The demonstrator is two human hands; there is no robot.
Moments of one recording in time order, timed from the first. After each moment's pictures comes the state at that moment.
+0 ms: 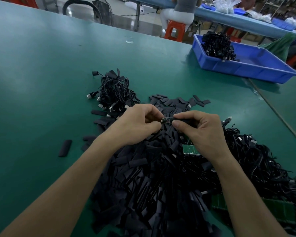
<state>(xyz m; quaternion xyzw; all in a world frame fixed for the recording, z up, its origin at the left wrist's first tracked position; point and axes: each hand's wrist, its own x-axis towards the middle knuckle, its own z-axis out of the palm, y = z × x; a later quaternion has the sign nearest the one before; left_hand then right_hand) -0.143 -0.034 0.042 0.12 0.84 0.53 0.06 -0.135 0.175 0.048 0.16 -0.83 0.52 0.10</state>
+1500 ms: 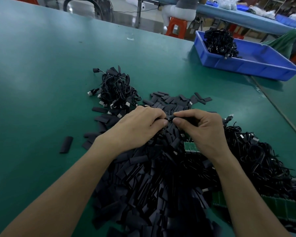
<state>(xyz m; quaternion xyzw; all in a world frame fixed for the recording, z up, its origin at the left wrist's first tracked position) -0.134 -0.028 0.050 0.22 0.91 0.36 0.01 -0.133 0.174 0.045 0.18 -0.83 0.52 0.12</state>
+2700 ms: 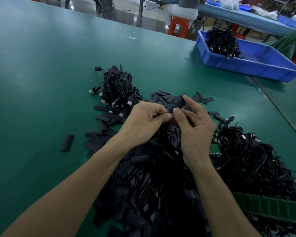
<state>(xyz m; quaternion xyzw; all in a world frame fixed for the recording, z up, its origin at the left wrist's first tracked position) -0.141 -0.017 0.030 0.14 0.80 0.59 -0.03 -0.125 0.127 0.026 0.06 -0.69 0.70 0.20</state>
